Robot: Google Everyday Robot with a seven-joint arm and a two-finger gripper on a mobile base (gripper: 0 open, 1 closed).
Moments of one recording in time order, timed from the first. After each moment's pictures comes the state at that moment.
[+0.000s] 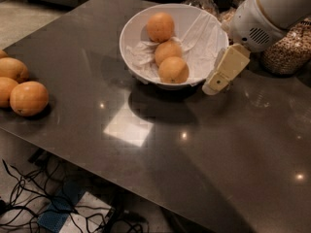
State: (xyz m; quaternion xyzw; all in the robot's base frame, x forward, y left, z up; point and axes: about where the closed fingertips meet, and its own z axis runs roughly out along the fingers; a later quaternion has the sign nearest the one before) arm 0.531 -0.139 0.963 -0.56 0.78 0.06 0.28
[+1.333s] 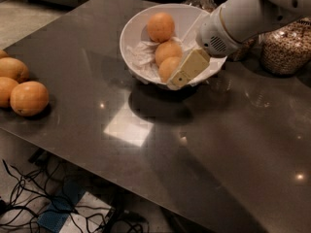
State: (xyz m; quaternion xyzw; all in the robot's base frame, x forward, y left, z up) arm 0.570 -0.083 0.940 -0.51 0.78 0.11 0.34
